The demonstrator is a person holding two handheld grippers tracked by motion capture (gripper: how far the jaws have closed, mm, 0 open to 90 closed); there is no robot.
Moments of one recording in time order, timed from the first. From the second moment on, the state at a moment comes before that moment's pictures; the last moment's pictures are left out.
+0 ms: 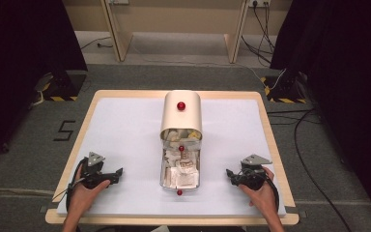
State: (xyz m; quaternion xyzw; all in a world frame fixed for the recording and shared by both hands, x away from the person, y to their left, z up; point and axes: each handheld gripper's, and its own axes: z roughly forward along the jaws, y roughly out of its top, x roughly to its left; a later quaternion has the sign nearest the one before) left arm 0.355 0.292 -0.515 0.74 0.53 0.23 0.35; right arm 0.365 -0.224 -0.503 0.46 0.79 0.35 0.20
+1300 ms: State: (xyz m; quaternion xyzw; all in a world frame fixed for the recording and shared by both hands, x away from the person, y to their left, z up) left arm 0.355 0.292 -0.515 0.74 0.53 0.23 0.35; right arm 0.345 -0.200 -0.458 0.42 0.77 0.43 0.21
